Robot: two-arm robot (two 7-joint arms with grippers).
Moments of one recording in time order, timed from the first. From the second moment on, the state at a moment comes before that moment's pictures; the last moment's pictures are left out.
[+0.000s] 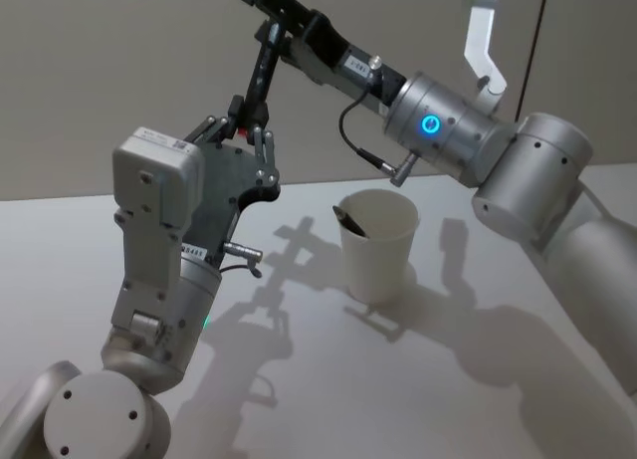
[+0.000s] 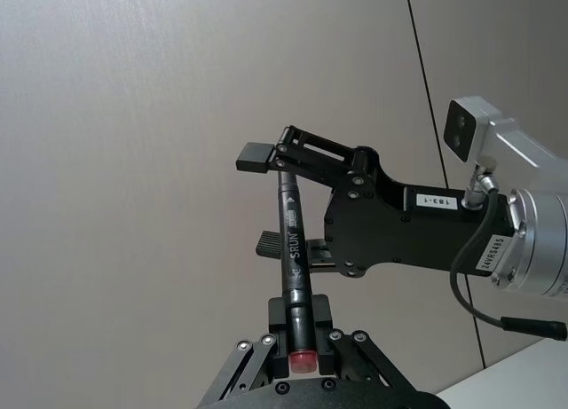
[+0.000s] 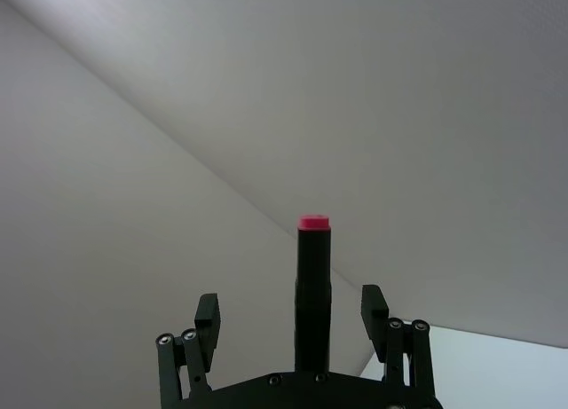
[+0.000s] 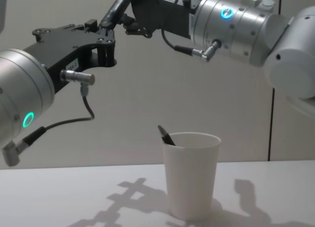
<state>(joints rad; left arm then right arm) -0.04 0.28 0.34 -1.87 -0.06 -0.11 0.12 0.69 0.05 -0.45 -1.22 1.33 0.45 0.40</state>
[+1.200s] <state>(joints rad) -0.04 0.28 0.34 -1.87 -0.06 -0.11 0.12 0.67 0.08 -0.45 -1.25 1.36 0.44 0.39</state>
